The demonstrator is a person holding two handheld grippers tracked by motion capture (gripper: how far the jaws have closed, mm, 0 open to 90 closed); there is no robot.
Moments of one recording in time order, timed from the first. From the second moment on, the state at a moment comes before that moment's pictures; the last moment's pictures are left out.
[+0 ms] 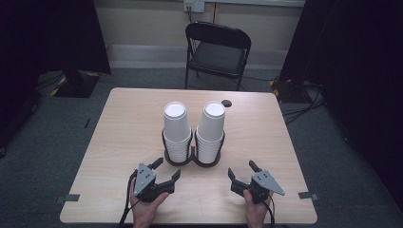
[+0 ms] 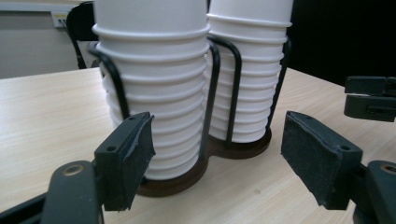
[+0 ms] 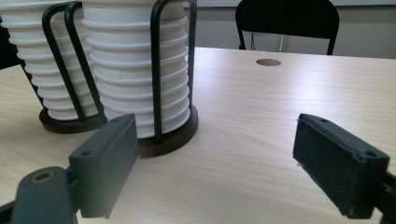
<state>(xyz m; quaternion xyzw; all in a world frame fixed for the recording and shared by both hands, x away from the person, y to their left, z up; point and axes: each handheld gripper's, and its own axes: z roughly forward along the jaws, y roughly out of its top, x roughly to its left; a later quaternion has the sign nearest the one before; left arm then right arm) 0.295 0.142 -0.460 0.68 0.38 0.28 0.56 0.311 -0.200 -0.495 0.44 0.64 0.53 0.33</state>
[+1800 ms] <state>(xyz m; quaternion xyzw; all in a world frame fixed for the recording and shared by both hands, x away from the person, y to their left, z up) 0.338 0.071 -0.369 0.71 0.30 0.26 0.58 0.311 -0.199 -0.495 0.44 0.65 0.52 0.33</state>
